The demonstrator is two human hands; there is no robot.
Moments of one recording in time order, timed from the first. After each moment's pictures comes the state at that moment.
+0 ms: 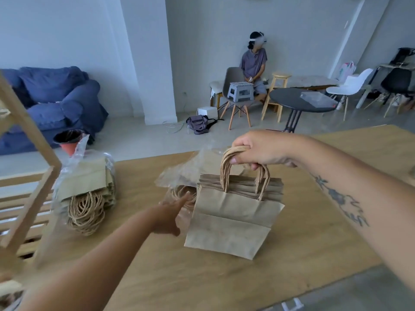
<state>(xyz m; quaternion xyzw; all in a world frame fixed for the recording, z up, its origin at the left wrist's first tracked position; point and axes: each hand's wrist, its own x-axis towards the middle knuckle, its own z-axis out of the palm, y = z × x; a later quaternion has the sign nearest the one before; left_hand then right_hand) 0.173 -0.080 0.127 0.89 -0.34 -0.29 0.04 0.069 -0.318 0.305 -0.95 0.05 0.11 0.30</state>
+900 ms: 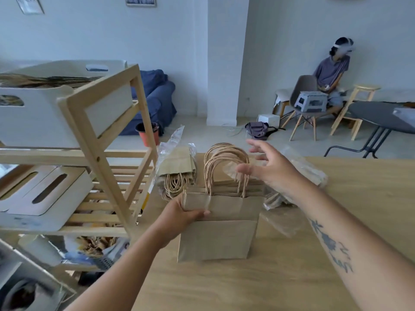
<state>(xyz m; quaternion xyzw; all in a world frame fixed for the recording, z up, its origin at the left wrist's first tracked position) 0.127 0.098 0.141 0.74 -0.08 -0.18 0.65 0.111 -0.152 0.243 -0.85 0.00 -0.06 0.52</state>
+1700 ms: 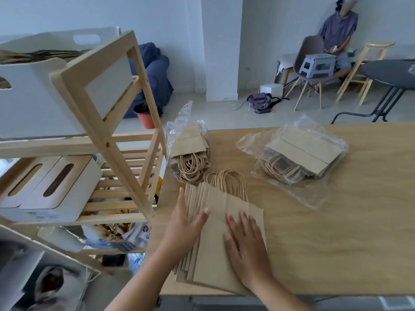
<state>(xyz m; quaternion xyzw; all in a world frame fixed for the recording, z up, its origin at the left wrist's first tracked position) 0.087 0.143 0.118 0.87 -0.02 -0.15 0.47 0.026 -0.021 0.011 -0.96 0.06 -0.01 0.28</state>
